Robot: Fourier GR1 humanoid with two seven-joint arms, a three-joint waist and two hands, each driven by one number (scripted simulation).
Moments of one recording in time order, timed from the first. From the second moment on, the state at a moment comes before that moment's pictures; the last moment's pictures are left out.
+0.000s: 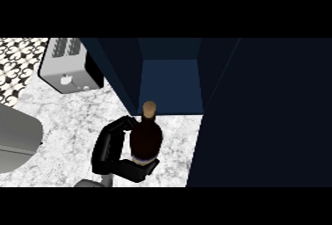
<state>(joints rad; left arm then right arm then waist) -0.03 0.01 -0.29 -1.48 0.13 0.12 -0.34 0.04 -0.51 0.64 -2.52 0.08 -0.60 0.42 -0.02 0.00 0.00</state>
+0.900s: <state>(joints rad) -0.42 0.00 -0.23 -1.11 0.13 0.23 -0.33 0.15 -0.54 0.61 -2.51 0.05 -0.55 0.27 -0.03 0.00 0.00</state>
